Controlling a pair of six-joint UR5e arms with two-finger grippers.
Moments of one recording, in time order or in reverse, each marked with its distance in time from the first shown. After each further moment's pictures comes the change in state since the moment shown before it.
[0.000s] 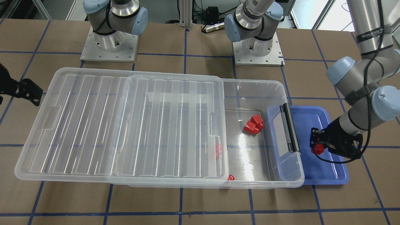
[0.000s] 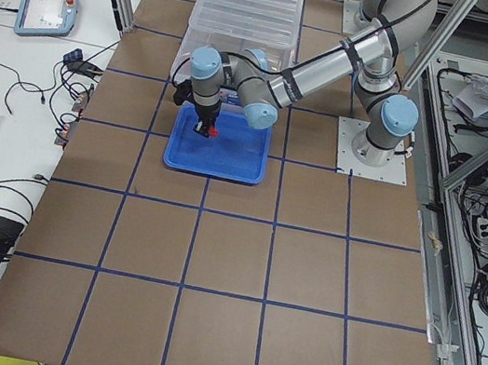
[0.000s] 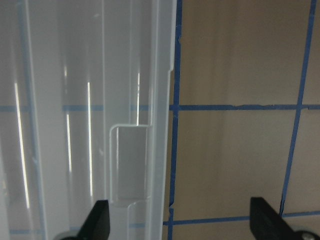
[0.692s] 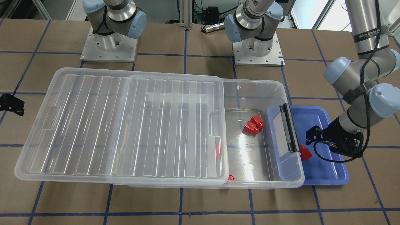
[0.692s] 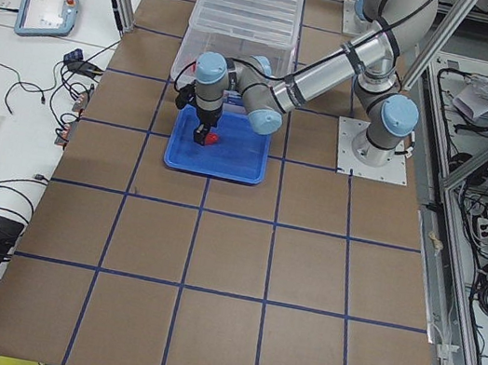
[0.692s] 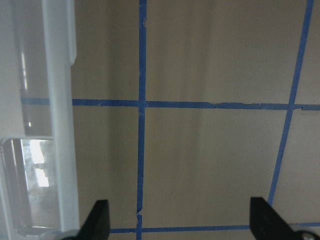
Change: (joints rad) left arm 0.010 0.018 -0.013 0.031 0.006 -0.005; right arm -0.110 0.064 0.037 -0.041 0.000 -0.118
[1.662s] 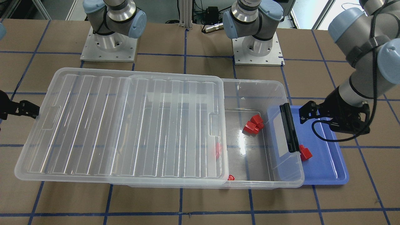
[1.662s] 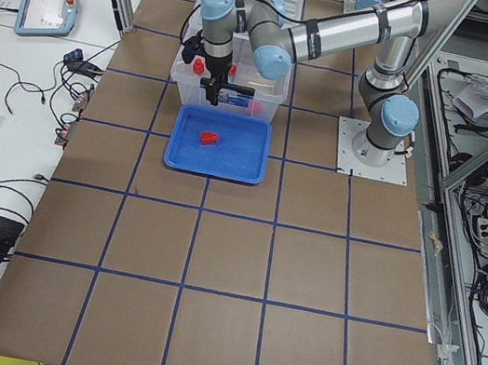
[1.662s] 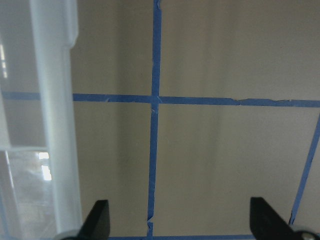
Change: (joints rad) left arm -0.165 0.179 0.172 -0.421 0.044 -0.323; right arm 0.015 0.014 0.085 -0.069 0.012 0.013
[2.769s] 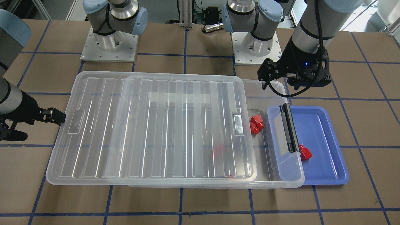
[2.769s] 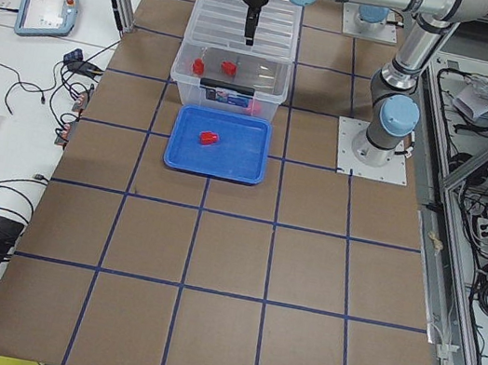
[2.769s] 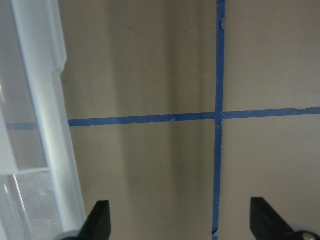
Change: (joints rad) left arm -0.226 0.166 0.054 -0.198 0.000 -0.328; right arm 0.134 0.006 0.000 -0.008 0.071 0.225
